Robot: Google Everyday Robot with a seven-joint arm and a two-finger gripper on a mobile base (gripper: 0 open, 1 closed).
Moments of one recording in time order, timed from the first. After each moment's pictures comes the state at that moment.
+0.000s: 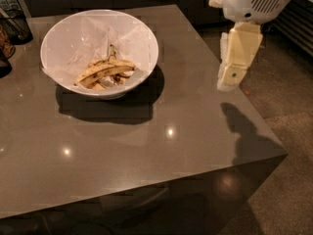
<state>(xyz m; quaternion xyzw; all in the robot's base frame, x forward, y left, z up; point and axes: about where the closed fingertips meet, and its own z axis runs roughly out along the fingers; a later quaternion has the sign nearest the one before) 0.488 -0.128 1.018 -0.68 0.71 -0.05 0.19</state>
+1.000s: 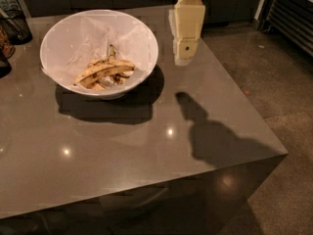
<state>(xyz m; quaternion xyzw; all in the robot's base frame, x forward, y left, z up) 0.532 -0.040 1.040 -0.75 0.63 -0.08 0.19</state>
